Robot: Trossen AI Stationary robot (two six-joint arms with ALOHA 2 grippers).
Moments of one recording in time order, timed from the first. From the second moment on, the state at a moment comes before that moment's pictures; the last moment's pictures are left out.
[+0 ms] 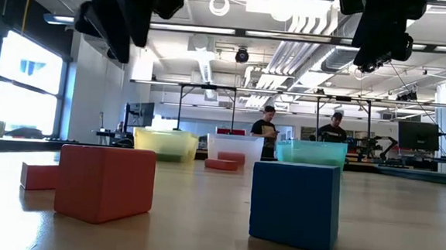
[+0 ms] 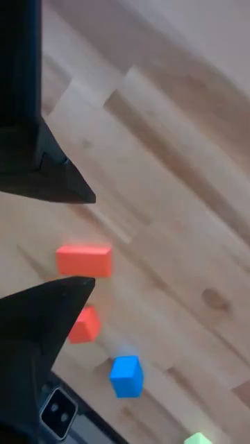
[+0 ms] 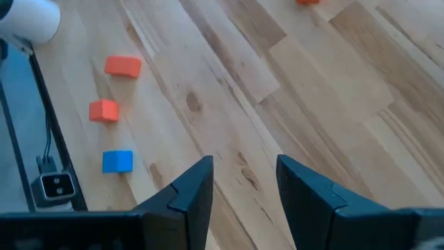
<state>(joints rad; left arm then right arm) -0.11 1.59 1.30 -0.98 0.03 -1.03 0.22 1.14 0.95 -0.74 0.09 0.84</state>
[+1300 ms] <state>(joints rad) -0.38 1.94 1.30 -0.73 -0.03 -1.34 0.24 1.14 0.95 -0.83 0.10 0.80</state>
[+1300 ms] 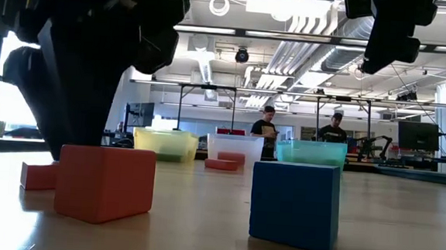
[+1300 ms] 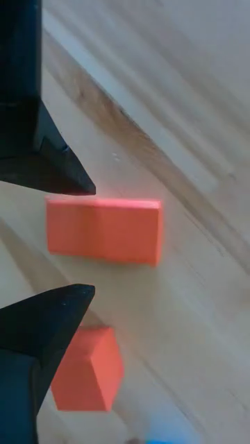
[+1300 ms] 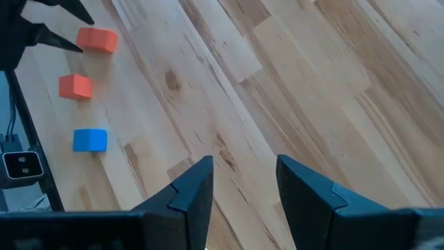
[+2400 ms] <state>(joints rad) -0.35 1.97 1.29 -0.75 -0.13 -0.98 0.24 1.14 0.95 -0.74 0.10 0.81</state>
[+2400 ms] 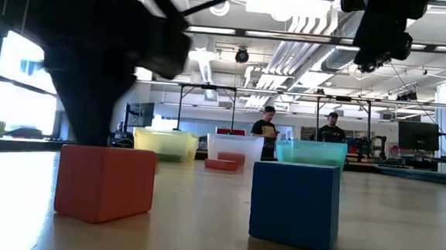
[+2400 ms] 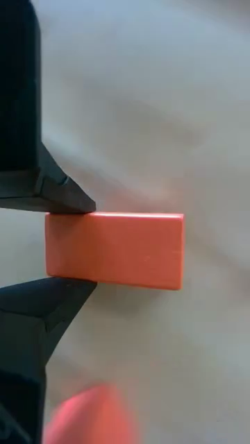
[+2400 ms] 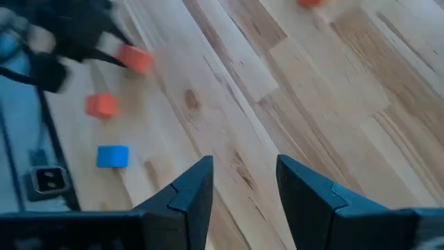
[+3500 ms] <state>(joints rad) 0.12 1.71 1.30 -0.51 -0.19 0.10 -0.01 1.25 0.95 -0.28 0.15 1.11</state>
